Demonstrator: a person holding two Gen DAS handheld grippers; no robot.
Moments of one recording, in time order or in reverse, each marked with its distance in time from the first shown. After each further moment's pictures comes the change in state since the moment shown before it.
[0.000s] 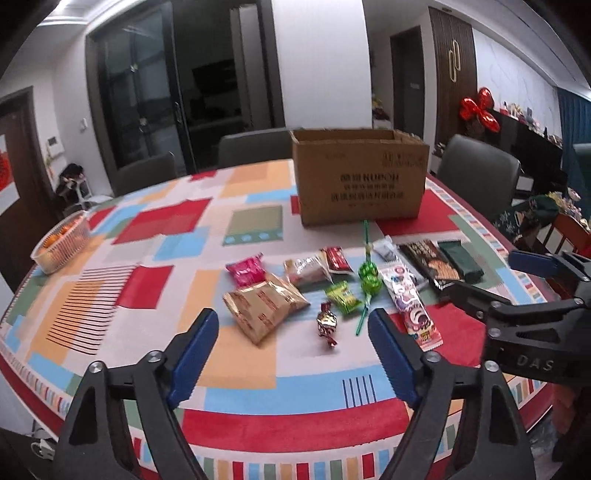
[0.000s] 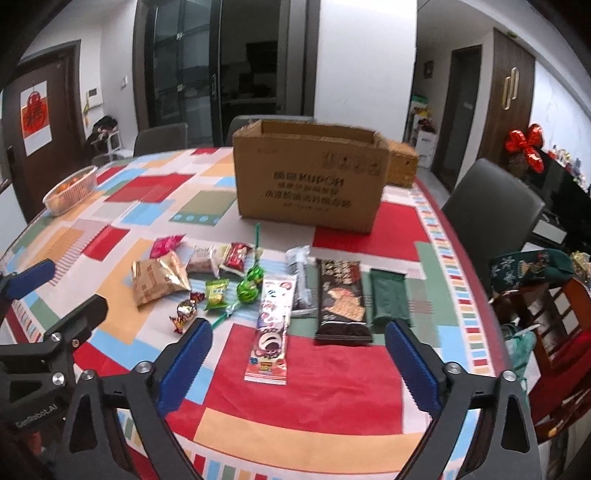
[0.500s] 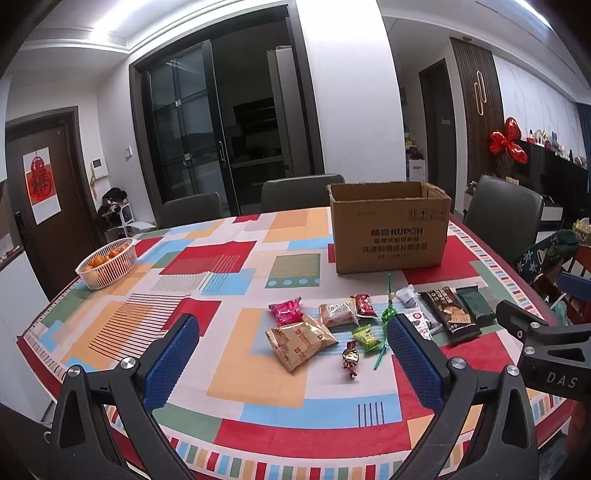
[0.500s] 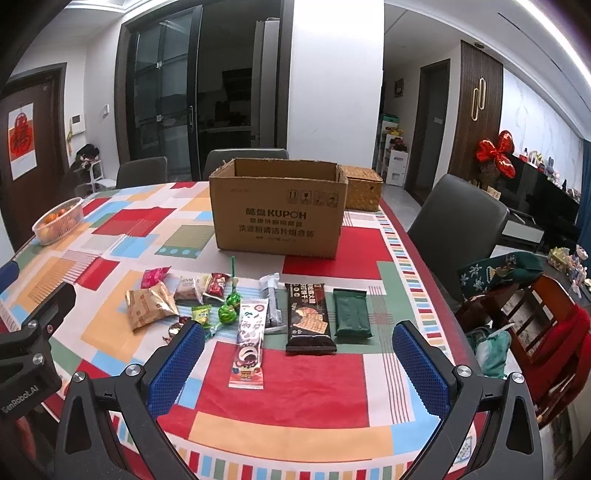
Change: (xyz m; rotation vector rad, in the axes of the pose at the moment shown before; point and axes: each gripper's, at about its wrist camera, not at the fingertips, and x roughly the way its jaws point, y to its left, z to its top) left arm -0.058 -0.003 0.011 -0.046 -0.172 0.169; right arm -0.054 -0.015 -0.002 0.059 -0.127 -0.098
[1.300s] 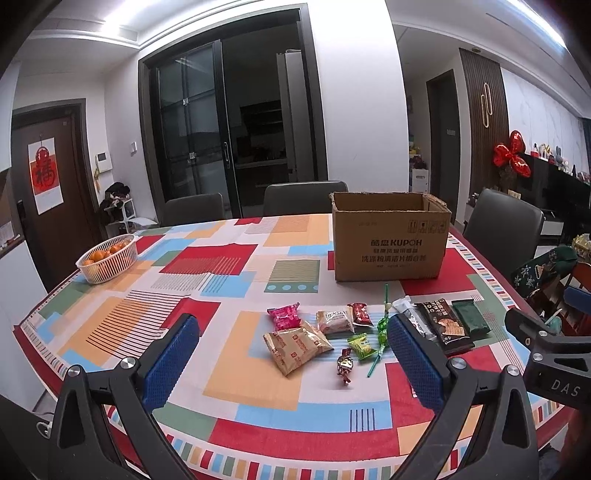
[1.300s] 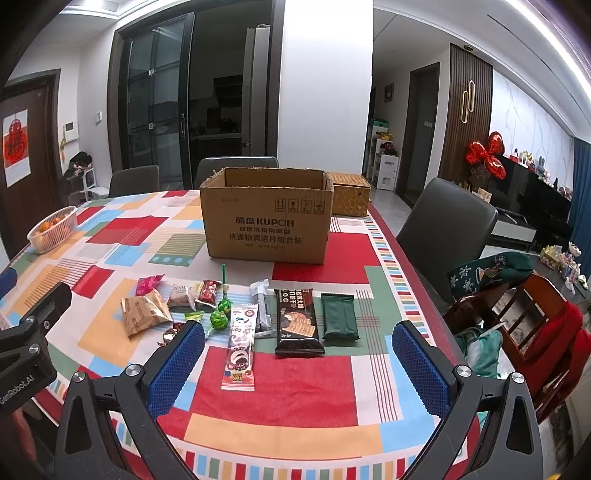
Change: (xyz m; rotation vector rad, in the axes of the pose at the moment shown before) left arm -0.010 0.003 0.008 -0.050 -0.024 0.002; right arm -0.011 -0.010 0.002 0.021 -0.026 -0.028
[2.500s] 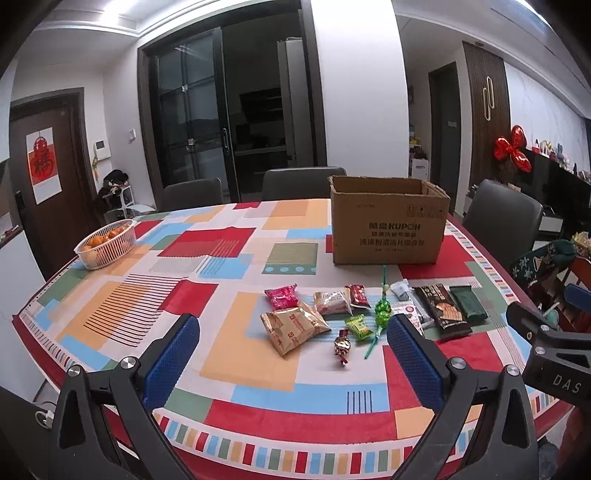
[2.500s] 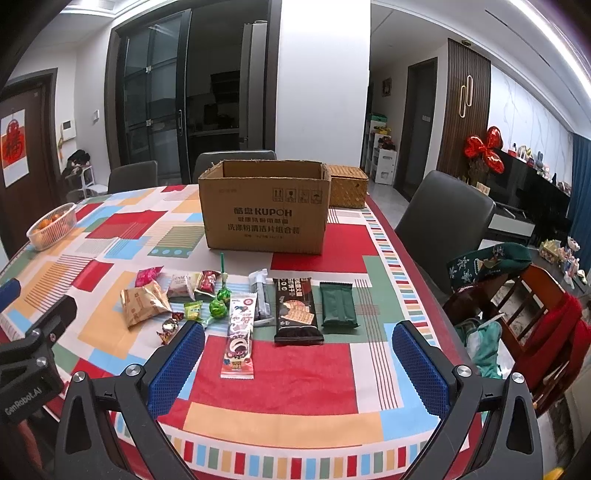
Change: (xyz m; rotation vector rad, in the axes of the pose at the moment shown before) left arm -0.001 -0.001 -0.013 -0.015 0.048 -0.003; right arm -0.002 -0.005 -0.011 0.021 0.023 0.001
